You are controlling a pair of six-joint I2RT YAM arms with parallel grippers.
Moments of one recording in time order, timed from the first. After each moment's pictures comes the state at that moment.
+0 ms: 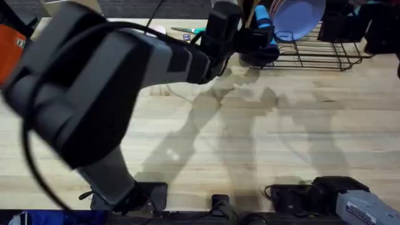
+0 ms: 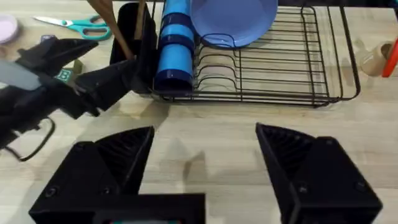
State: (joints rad) left arm -0.61 1.91 1.13 0.53 0.01 -0.35; right arm 0.00 0.99 1.21 -0.83 0.03 0.00
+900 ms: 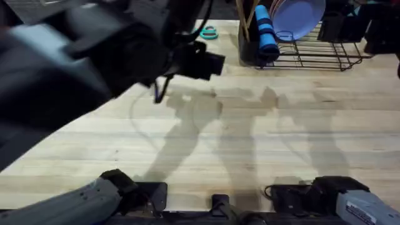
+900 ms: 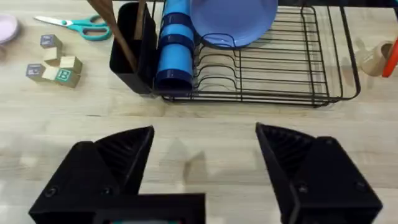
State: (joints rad) left arm -0.61 1.23 1.13 -0.75 -0.26 -0.28; right arm 0.00 0.99 1.21 -0.83 0.03 0.00
